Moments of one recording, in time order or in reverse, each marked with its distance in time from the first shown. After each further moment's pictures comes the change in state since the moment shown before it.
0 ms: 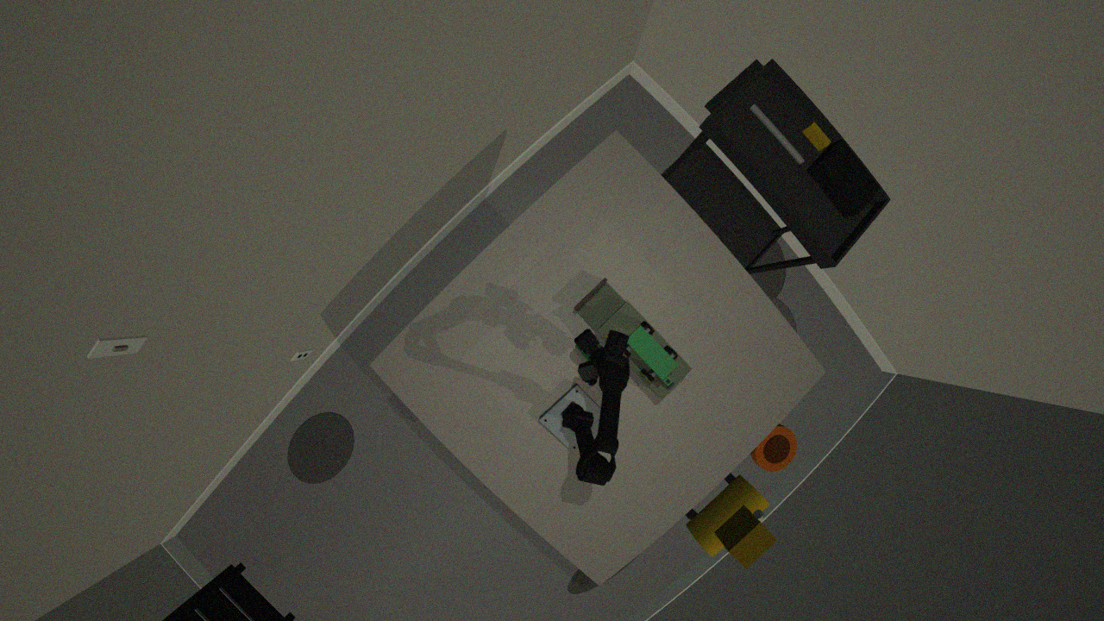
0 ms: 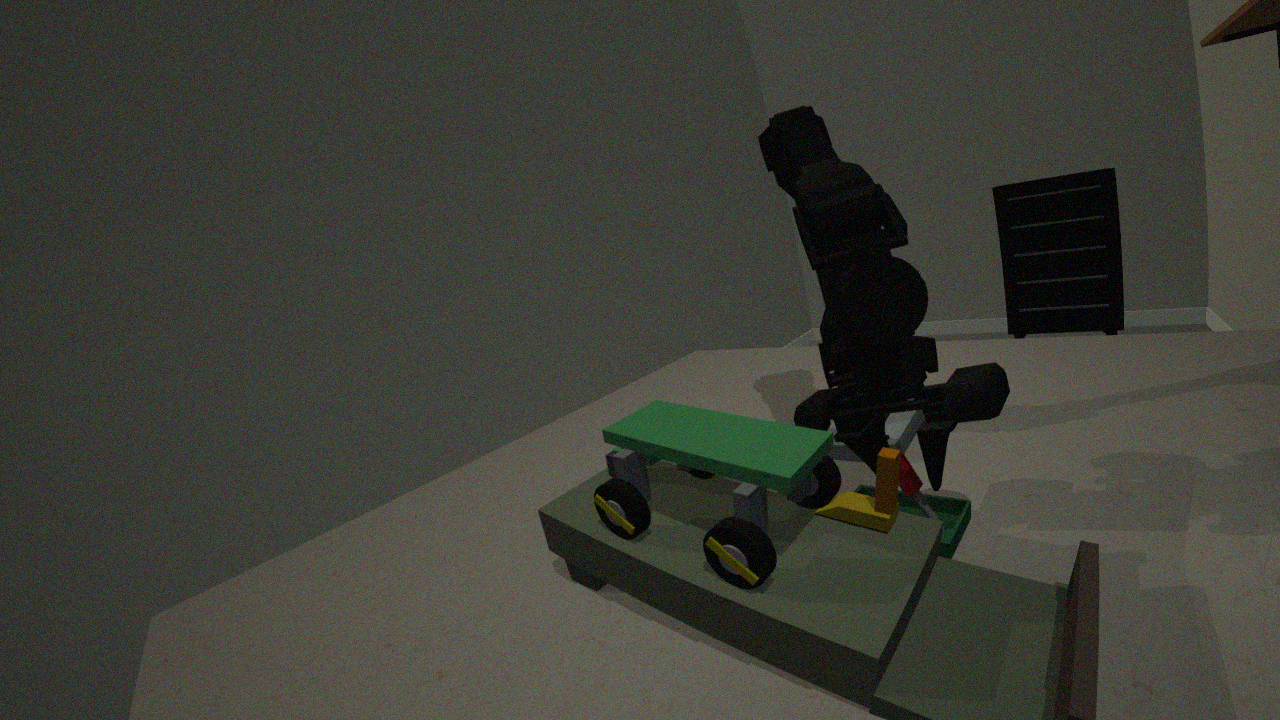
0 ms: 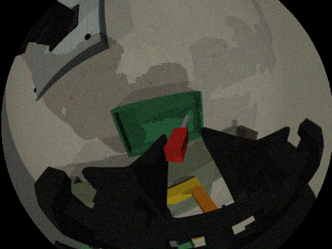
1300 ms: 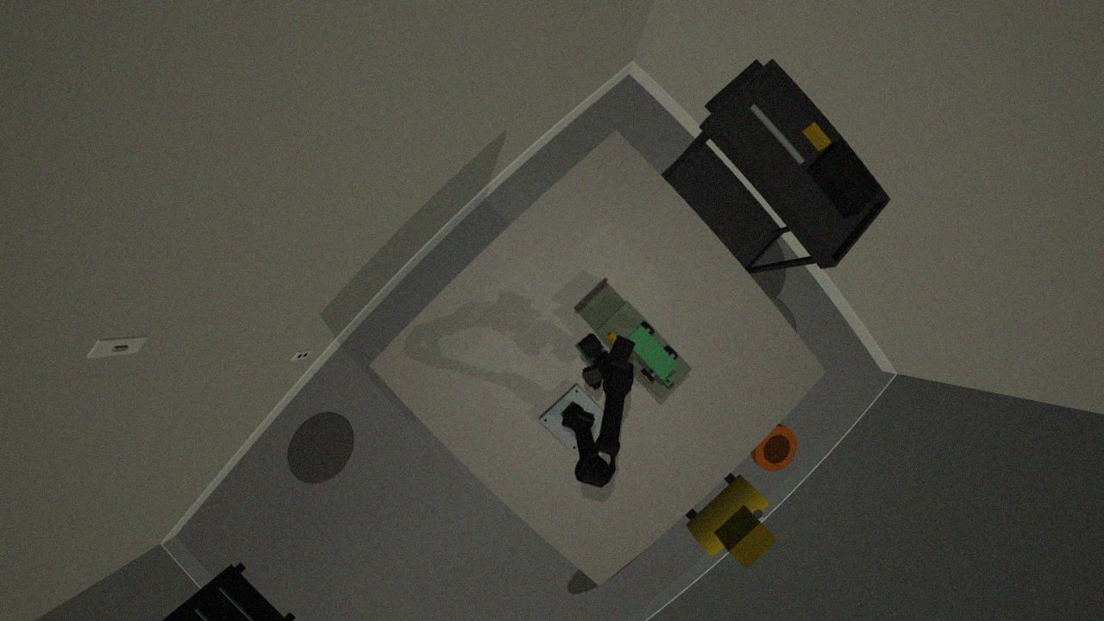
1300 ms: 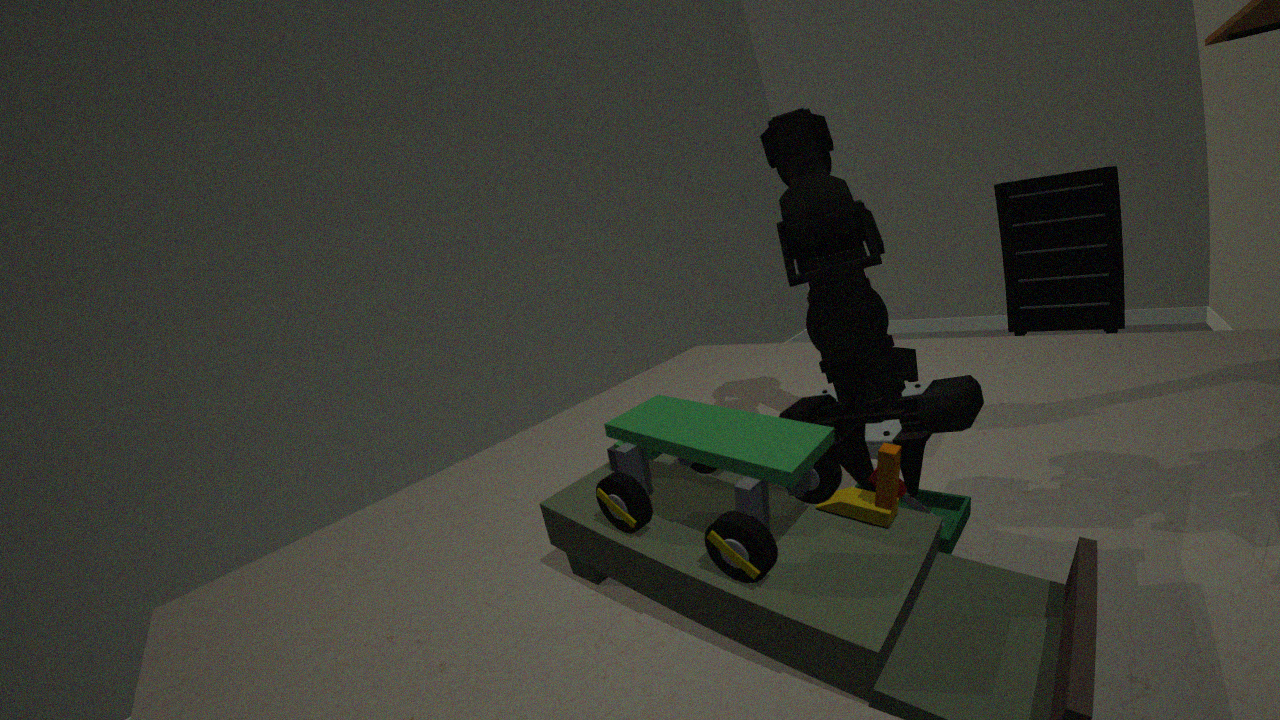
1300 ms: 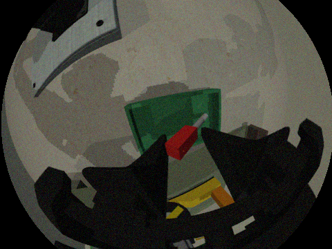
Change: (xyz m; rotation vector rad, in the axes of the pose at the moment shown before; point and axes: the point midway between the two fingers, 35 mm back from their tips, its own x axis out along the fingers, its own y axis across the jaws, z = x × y) arm 0.010 0.024 -0.002 0.000 0.000 0.002
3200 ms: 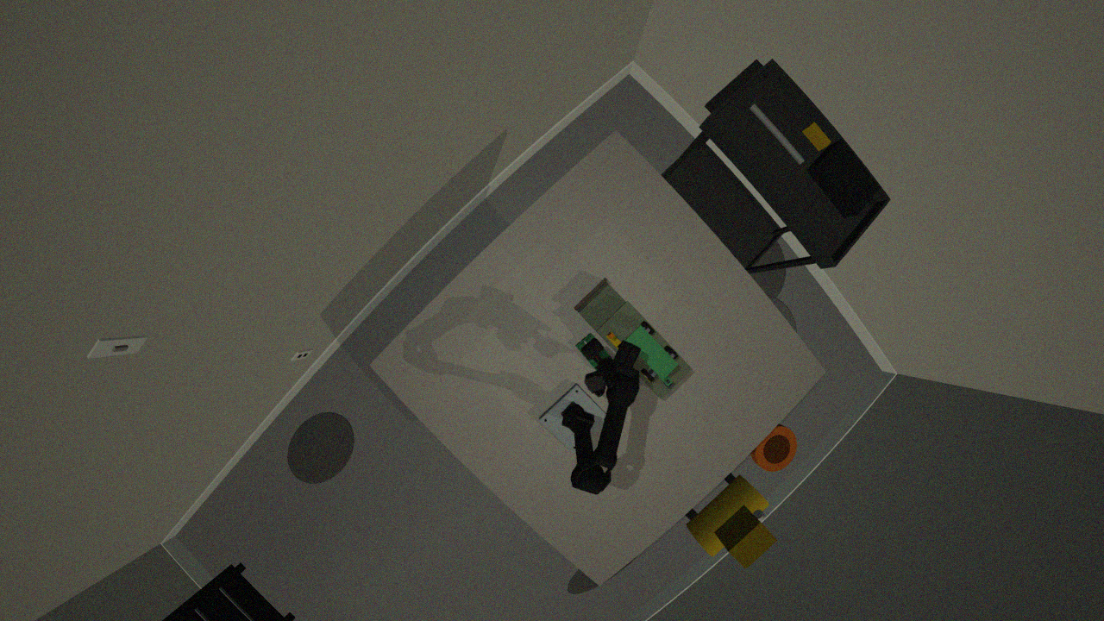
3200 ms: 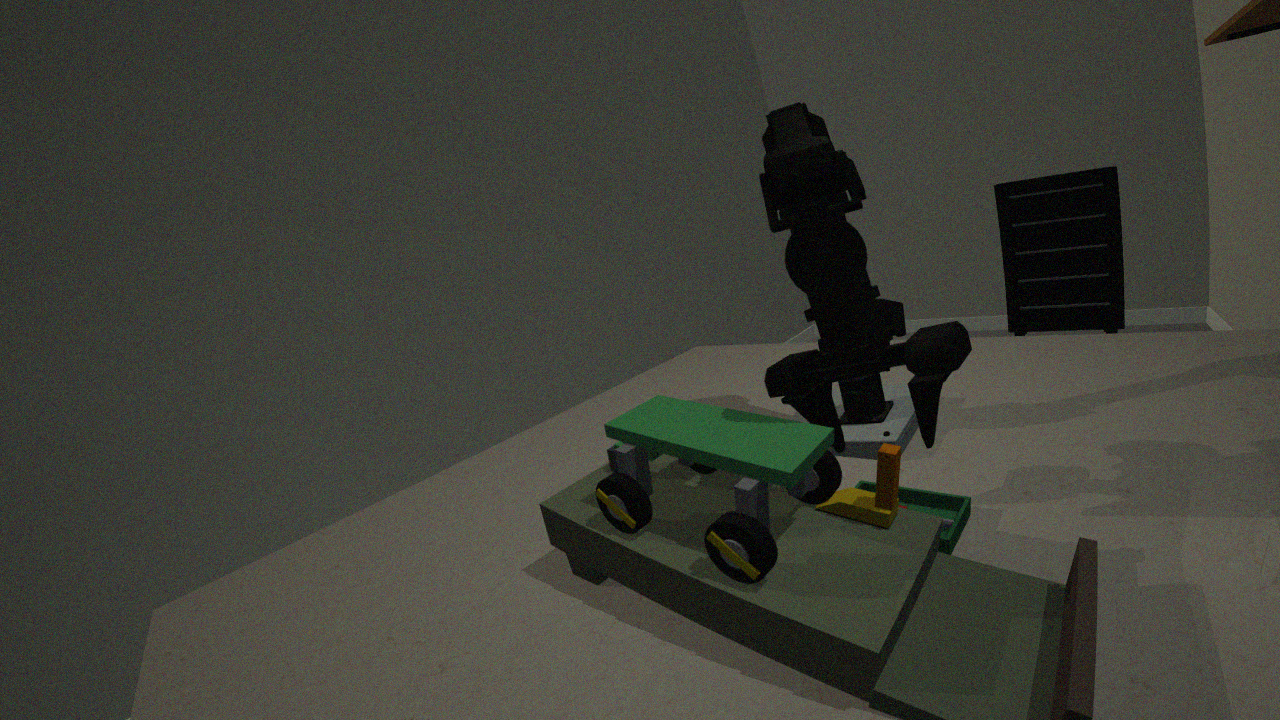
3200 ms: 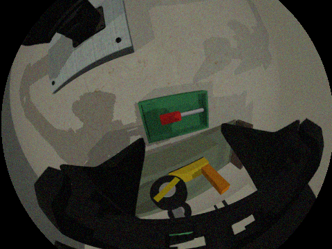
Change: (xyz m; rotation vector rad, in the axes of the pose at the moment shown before) arm -0.047 0.001 0.004 -0.005 -0.005 0.001
